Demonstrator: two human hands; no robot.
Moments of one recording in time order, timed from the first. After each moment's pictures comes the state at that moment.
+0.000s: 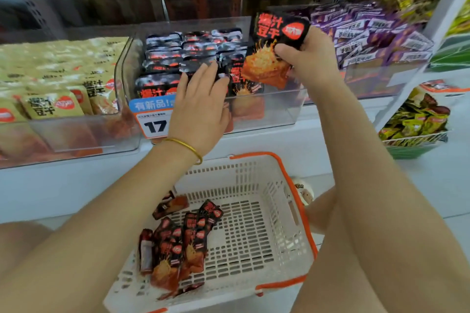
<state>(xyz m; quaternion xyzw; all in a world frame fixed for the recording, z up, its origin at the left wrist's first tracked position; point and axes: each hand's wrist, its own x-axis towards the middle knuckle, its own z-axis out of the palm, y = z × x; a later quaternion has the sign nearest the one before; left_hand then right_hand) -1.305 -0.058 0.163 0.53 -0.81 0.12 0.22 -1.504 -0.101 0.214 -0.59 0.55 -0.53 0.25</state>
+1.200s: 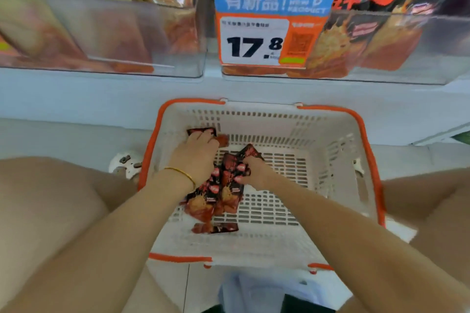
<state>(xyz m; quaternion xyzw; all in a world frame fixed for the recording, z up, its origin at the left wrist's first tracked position) -1.167 -0.013 -0.036 0.63 -0.76 -0.15 -0.11 -1.336 -0.046 -0.127 -0.66 0.56 0.14 0.48</state>
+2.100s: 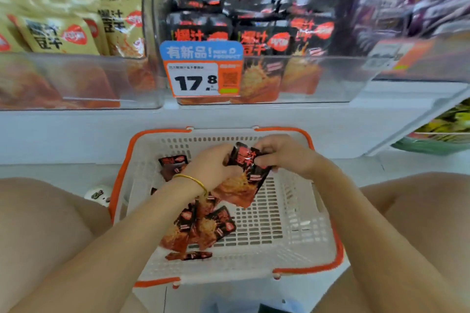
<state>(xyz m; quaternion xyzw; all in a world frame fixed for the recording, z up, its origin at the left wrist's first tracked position) -1.248 -0.022 0.033 0.60 -0.70 -0.39 0.09 -1.438 -0.056 0.035 -0.62 0.51 -0.13 0.58</state>
